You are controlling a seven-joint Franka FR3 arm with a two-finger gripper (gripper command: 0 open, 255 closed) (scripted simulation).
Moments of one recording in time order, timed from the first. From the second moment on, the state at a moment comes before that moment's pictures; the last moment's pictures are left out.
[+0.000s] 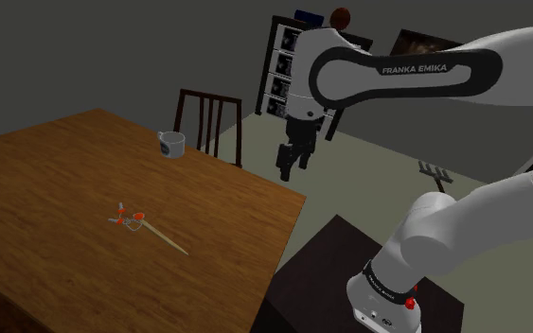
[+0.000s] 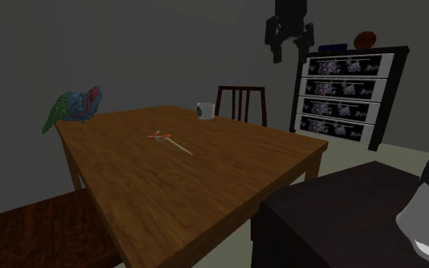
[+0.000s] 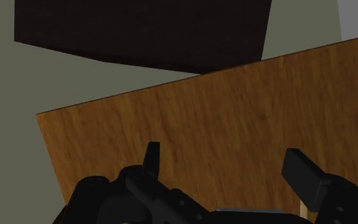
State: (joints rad) arm 0.06 -0.53 0.20 -2.43 0.14 1.75 0.12
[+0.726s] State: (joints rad) arm 0.09 -0.15 0.35 -2.29 0.08 2.04 0.28
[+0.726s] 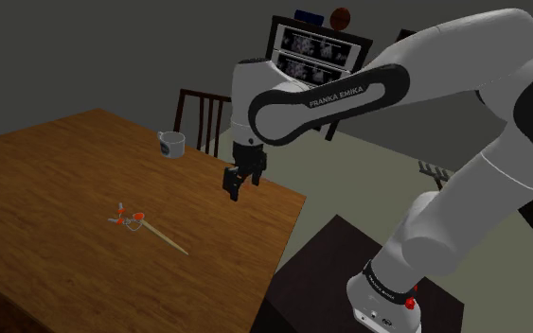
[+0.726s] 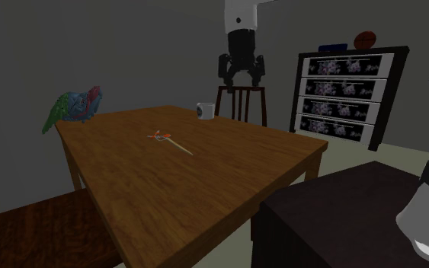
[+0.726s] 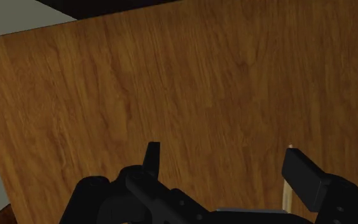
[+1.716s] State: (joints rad) arm 0.24 0.43 0.38 -1.85 -0.23 2.16 0.54
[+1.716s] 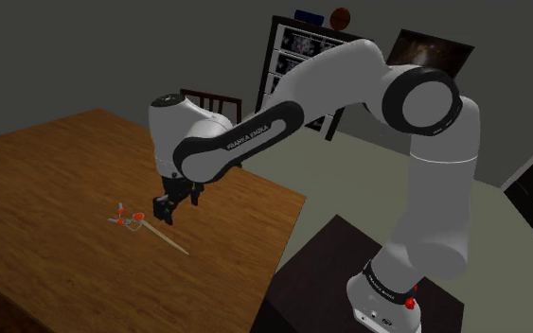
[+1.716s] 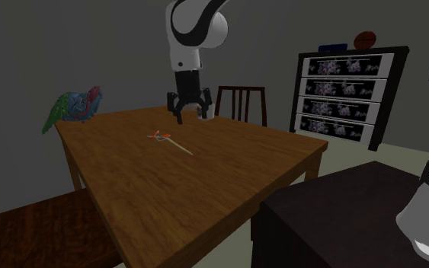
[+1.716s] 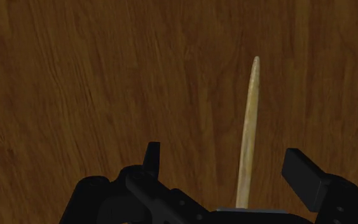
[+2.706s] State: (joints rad) arm 0.36 0.77 0.32 -1.54 -0.35 2.19 0.61
